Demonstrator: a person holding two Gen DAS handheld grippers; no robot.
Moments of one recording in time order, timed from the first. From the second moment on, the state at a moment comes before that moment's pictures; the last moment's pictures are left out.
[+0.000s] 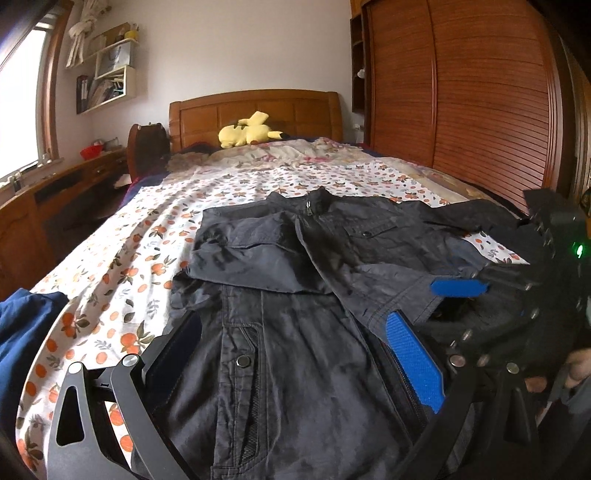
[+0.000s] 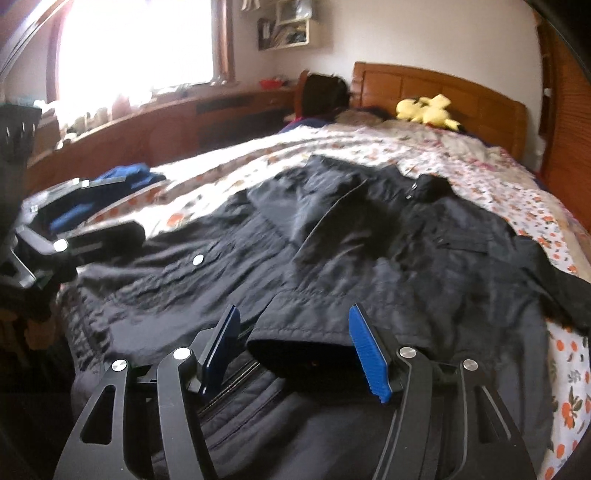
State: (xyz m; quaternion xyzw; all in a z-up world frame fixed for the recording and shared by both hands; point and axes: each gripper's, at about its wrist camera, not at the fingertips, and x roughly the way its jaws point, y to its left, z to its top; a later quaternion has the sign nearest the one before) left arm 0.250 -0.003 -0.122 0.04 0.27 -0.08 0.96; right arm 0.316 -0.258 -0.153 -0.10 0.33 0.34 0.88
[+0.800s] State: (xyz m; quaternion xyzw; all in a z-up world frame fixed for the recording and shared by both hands) left arm 0.251 0.005 -0.125 0.04 0.28 -0.08 0.96; right arm 0.322 -0.282 -0.135 -0.08 0.32 0.31 0.89
